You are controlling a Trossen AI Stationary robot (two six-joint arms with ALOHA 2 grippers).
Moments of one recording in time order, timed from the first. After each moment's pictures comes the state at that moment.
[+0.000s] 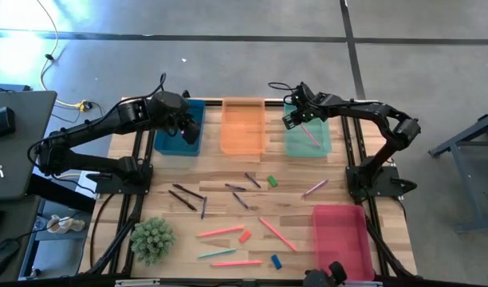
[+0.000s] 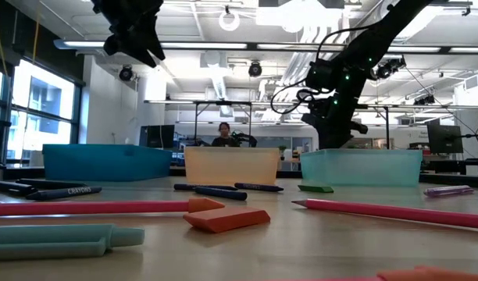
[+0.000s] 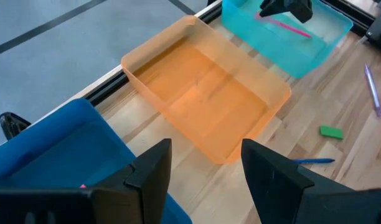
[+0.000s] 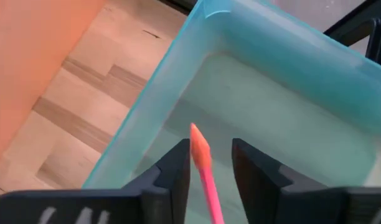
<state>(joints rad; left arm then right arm) 0.53 1.04 1.07 -0.79 -0.17 -0.30 -0.75 1.62 0.99 -0.45 0.10 0.25</state>
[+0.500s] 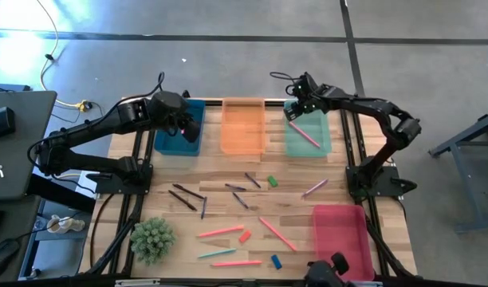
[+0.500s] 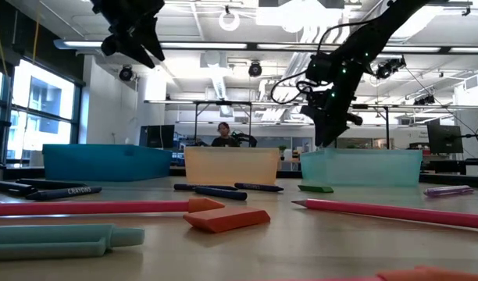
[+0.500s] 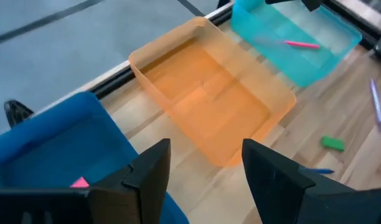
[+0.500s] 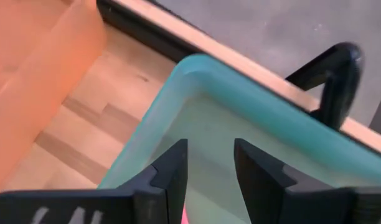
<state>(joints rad) 0.53 1.04 1.07 -0.79 -0.19 -0.38 -0.81 1.62 1.09 -0.49 0.10 0.17</state>
